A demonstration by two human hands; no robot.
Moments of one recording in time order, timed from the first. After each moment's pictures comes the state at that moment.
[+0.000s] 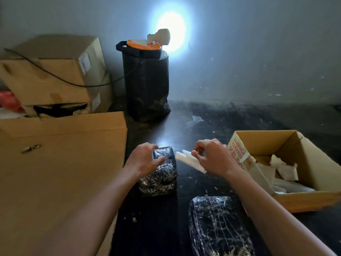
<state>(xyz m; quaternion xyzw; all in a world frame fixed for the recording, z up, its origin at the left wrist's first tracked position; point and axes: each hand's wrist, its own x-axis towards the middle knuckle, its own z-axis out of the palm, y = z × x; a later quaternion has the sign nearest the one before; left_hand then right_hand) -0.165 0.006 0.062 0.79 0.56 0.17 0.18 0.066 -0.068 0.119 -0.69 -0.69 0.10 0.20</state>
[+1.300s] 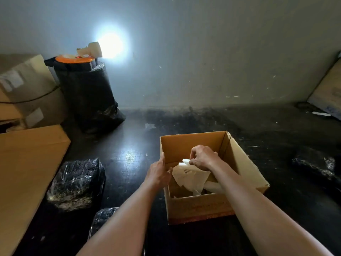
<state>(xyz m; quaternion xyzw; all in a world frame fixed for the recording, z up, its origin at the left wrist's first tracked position) 0.218 -0.076 0.042 0.74 0.57 0.15 0.33 0.401 -0.078 0.071 -0.77 -0.61 0.17 0.11</state>
